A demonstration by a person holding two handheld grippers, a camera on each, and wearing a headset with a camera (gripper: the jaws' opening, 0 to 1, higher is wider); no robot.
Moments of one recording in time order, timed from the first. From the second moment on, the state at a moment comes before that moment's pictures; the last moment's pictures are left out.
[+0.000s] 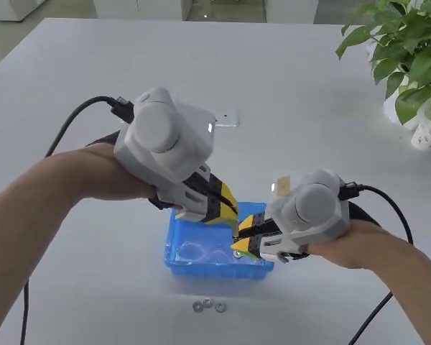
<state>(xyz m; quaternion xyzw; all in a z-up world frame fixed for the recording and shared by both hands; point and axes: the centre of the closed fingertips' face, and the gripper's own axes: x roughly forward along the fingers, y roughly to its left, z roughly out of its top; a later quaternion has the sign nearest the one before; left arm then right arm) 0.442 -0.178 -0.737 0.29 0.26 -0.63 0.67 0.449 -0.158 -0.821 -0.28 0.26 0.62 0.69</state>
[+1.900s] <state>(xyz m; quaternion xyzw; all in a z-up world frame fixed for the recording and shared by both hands) 0.379 -0.169 -0.766 0.28 0.29 -0.63 0.66 0.380 -0.149 -0.848 -0.27 0.26 0.64 0.66</state>
